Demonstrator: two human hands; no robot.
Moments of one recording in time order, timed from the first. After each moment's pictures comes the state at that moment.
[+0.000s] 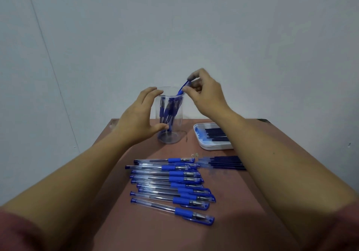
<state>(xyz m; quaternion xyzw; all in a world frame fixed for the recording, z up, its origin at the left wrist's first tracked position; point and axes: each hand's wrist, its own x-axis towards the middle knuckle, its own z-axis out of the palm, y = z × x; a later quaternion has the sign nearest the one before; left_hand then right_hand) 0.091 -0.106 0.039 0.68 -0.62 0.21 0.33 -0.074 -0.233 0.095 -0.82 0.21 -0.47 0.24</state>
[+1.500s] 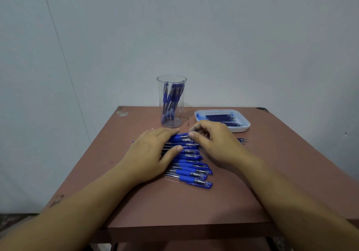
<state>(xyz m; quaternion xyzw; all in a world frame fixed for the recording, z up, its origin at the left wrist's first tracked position) 0.009 -0.018 -0.010 0.69 -0.67 0.10 0.27 -0.158 -0.151 0.015 -0.89 0.22 -0.29 0.29</state>
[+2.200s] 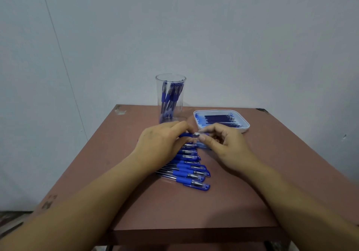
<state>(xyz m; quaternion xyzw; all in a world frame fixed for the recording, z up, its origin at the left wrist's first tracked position) -0.011 -0.047 0.006 0.61 -0.68 0.24 0.33 -0.181 -0.160 0.004 -0.84 0.19 -0.35 0.38</state>
